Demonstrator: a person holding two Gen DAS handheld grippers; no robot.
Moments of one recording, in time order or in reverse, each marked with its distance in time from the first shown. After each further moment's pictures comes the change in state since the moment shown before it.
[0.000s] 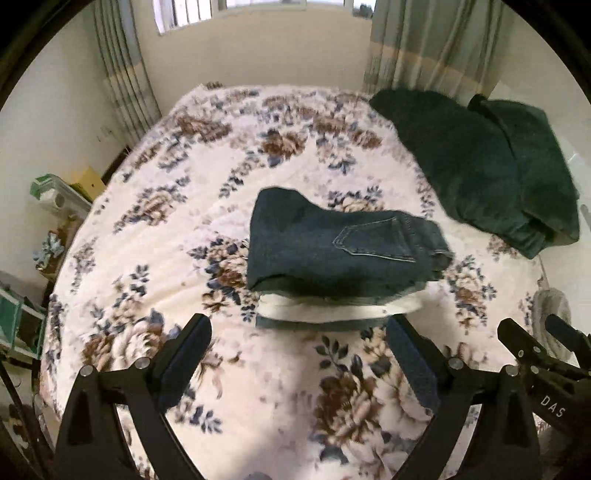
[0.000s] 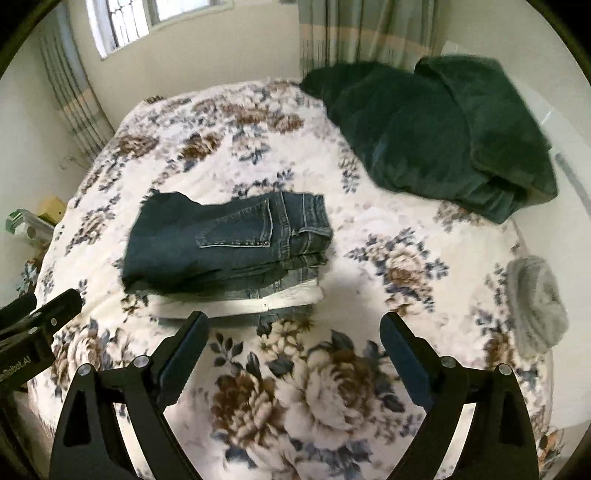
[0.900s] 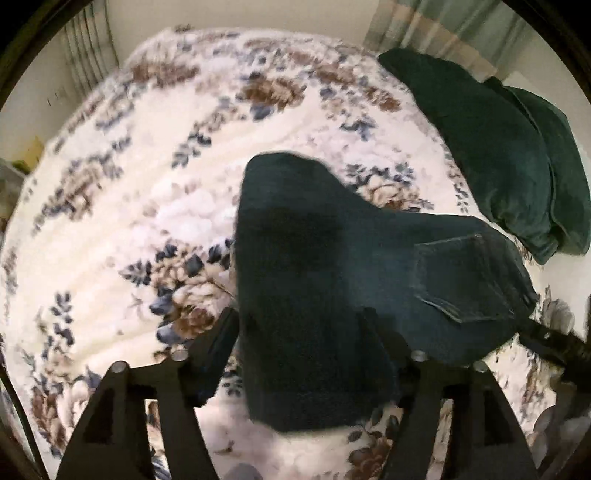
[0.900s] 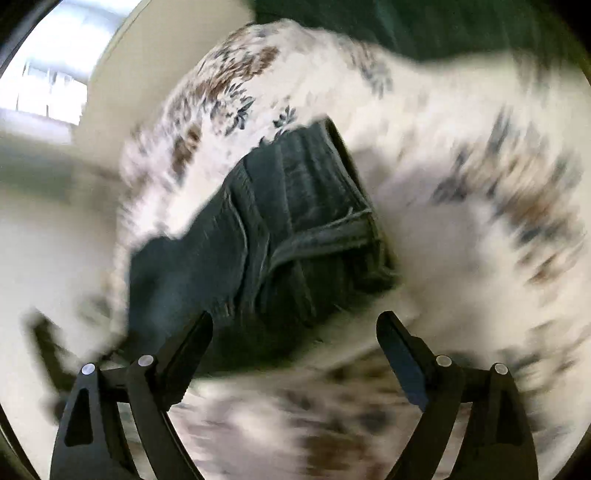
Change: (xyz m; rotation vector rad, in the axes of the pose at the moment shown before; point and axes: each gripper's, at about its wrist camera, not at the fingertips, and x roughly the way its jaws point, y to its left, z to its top) left arm 0.229 0.052 0.060 -0.011 0.162 -0.146; right arm 0.258 -0.039 0.033 0.287 0.240 0.237
